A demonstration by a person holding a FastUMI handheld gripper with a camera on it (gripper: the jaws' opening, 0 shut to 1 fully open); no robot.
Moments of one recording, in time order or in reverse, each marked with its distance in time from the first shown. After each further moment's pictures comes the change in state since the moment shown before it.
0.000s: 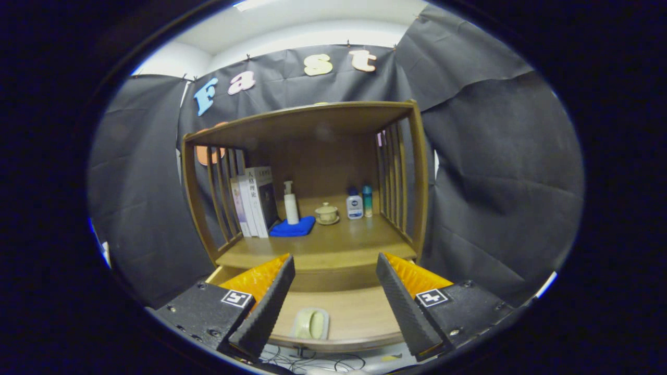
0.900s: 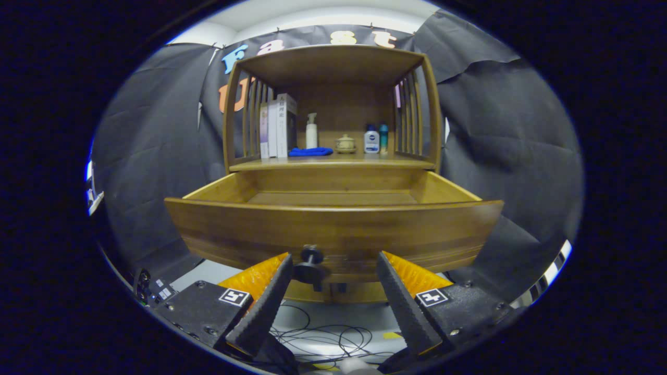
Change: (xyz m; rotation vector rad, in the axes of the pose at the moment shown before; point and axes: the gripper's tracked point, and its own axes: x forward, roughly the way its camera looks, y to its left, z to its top) arm -0.075 -0.010 -0.230 -0.073 0.077 -0.017
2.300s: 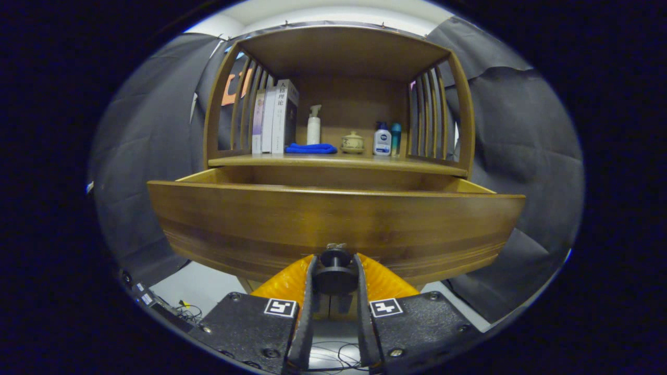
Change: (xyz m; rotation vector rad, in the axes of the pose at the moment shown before) arm 0.114 0.046 -0.015 -0.070 -0.005 -0.017
